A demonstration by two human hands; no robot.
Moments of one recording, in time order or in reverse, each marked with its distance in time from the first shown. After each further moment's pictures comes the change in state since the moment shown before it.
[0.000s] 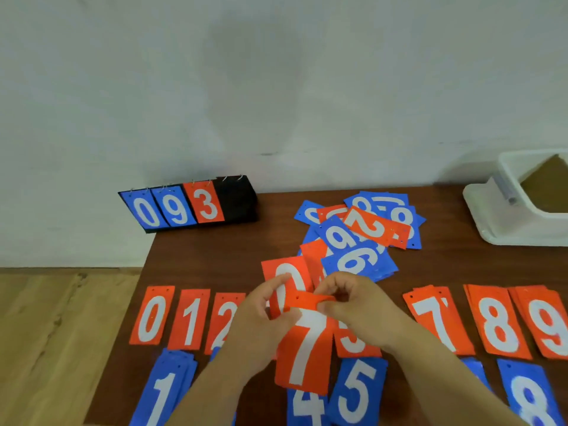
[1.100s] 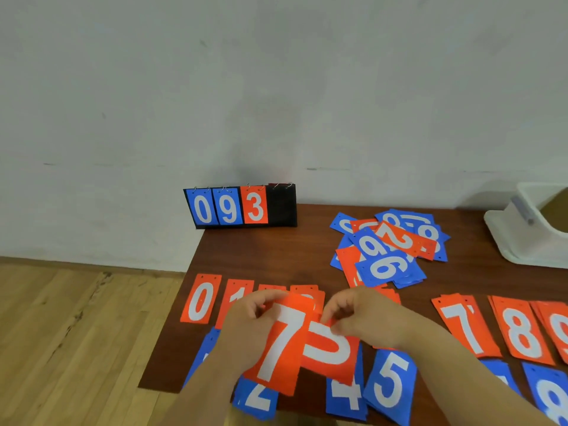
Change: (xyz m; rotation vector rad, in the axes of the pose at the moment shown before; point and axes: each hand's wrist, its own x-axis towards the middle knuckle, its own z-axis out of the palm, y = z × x) left_hand -0.077 -0.050 -0.105 0.107 0.119 0.036; right_hand -0.042 -0.052 0.082 -0.276 -0.283 0.019
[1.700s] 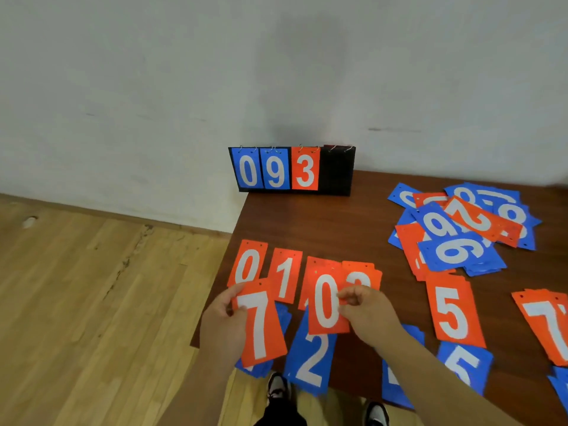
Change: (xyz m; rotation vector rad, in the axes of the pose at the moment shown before) left_hand -0.006 -0.116 -0.067 -0.285 0.398 -0.395; right_hand 0.116 0.042 0.121 0.130 0.344 0.161
